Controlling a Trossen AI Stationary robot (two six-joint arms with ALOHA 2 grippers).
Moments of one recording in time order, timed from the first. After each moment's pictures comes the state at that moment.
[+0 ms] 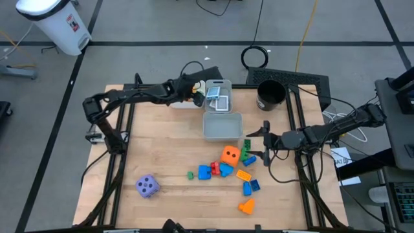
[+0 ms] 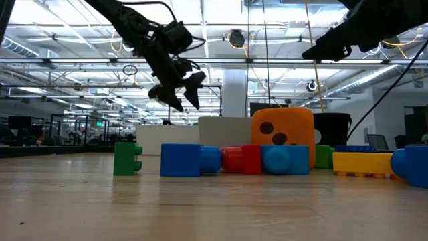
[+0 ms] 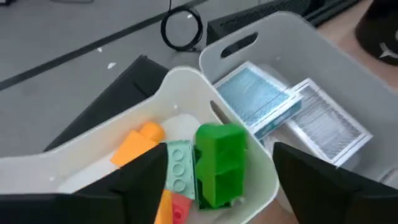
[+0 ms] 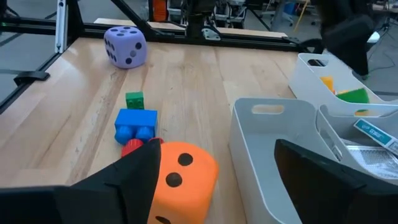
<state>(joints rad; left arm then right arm) 0.50 1.68 1.15 -0.20 -0.26 -0.33 0.30 0.79 0.44 0.02 0.37 0.05</state>
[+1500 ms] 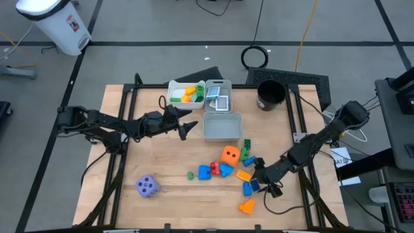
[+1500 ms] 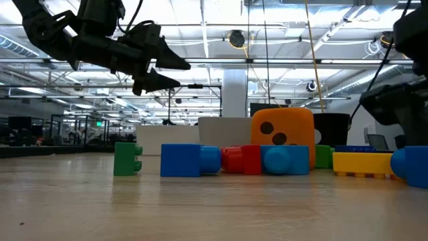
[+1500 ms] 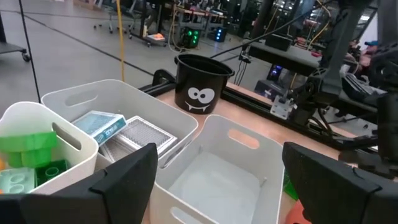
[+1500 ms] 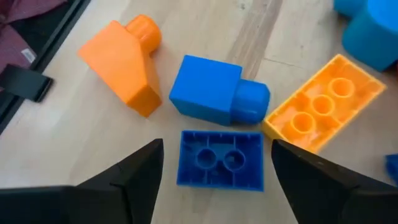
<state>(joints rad) 0.14 1.34 0.42 0.82 -0.23 -0.30 0.61 1.31 0.44 0.06 0.00 0.28</state>
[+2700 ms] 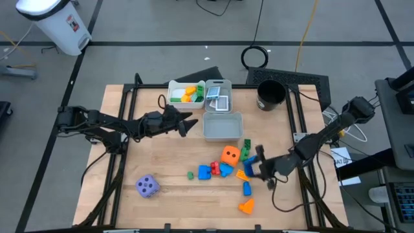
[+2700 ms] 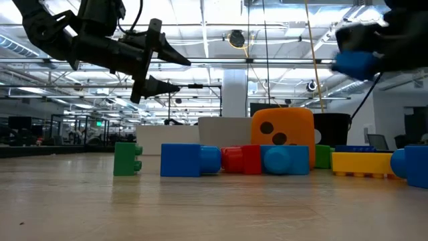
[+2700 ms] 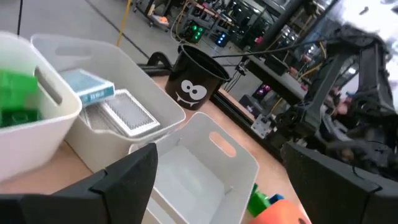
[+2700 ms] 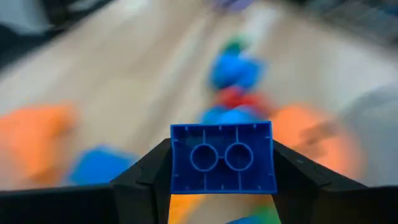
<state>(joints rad) 0.14 1.34 0.42 0.81 -0.23 -0.64 0.60 1.09 0.44 0.13 0.42 -0.08</state>
